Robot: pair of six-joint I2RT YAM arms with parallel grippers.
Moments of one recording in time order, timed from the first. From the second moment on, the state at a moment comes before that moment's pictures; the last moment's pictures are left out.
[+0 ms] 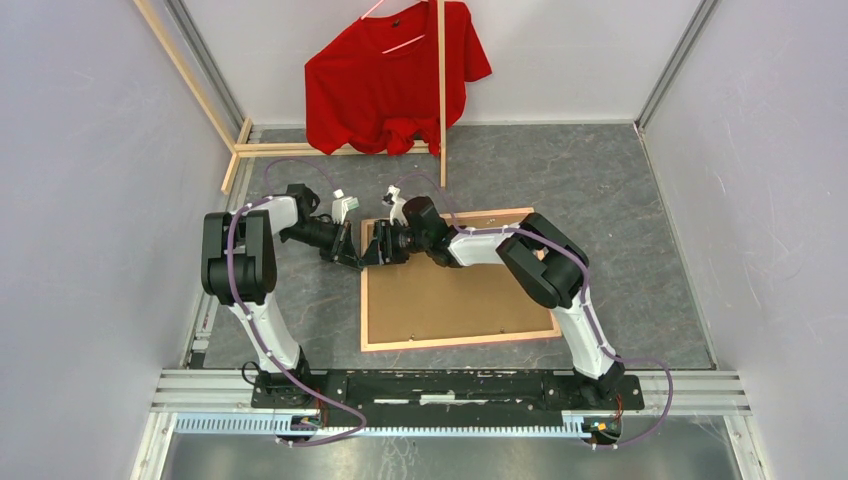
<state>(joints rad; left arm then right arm) 0.04 1.90 1.11 -0.78 0.84 0.52 0.83 2.21 1.34 0.37 -0.49 0.75</state>
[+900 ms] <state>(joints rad) -0.13 1.67 0.92 -0.70 0.53 0.62 0.26 1.44 0.67 0.02 0.10 0.39</state>
